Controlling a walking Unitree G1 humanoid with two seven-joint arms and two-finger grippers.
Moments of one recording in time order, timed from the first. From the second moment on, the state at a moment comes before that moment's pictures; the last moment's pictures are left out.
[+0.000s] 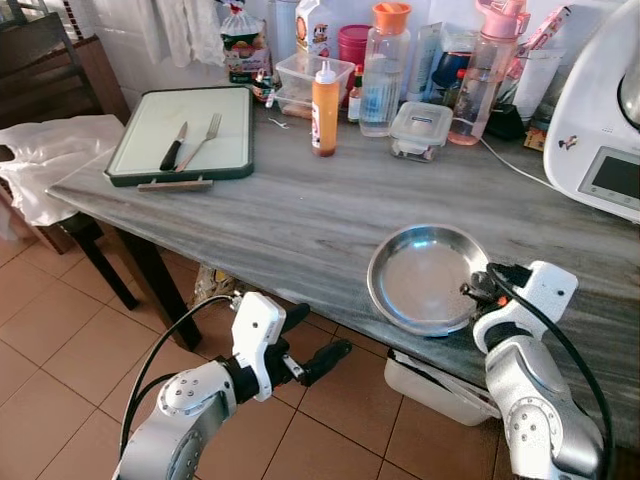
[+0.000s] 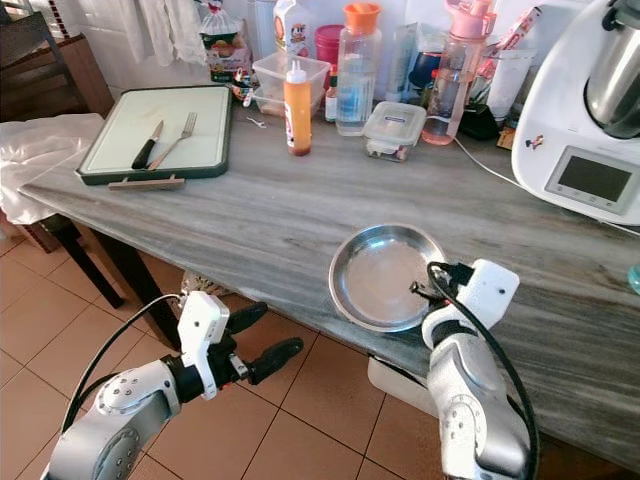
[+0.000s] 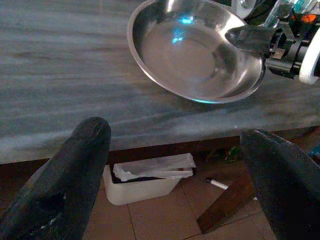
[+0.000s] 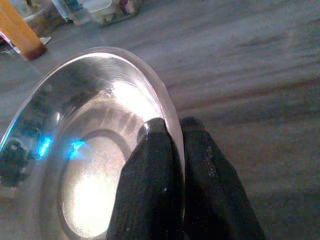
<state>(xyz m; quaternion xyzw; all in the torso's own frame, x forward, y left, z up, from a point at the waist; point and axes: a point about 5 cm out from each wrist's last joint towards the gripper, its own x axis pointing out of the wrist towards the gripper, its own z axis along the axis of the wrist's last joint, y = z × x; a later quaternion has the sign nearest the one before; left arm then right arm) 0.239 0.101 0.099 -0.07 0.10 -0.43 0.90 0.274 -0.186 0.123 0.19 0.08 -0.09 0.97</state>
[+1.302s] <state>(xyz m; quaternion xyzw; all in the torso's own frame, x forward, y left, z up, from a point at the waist) 0.242 0.101 0.109 -0.06 0.08 -0.42 0.90 0.280 -0.186 0.157 0.08 -0.01 -0.05 1.00</state>
